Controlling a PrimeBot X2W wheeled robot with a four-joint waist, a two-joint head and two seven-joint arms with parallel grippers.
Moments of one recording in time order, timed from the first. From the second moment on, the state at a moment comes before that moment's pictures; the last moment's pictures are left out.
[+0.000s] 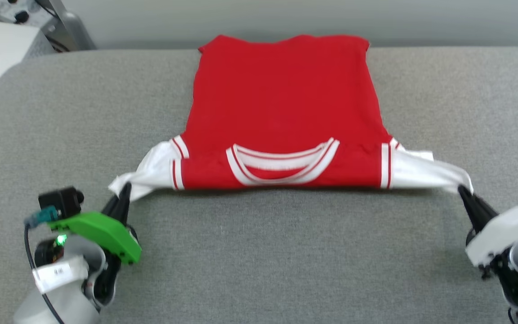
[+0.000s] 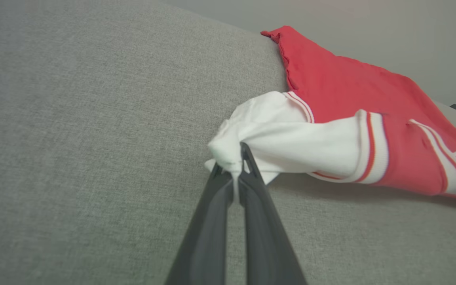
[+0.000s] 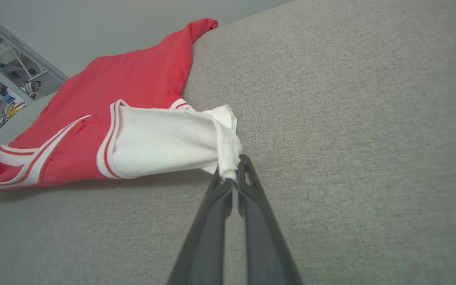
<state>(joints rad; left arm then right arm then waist) -0.48 0.44 -0.55 0.70 -1.00 -0.09 -0.26 -0.27 -0.36 0.12 0.39 0.74 0.13 0.09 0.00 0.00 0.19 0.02</state>
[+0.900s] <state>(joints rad) 0.05 0.53 -0.55 0.26 -1.04 0.20 -0.23 0.30 -0.09 -0.14 0.06 0.51 0.13 0.33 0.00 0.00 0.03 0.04</state>
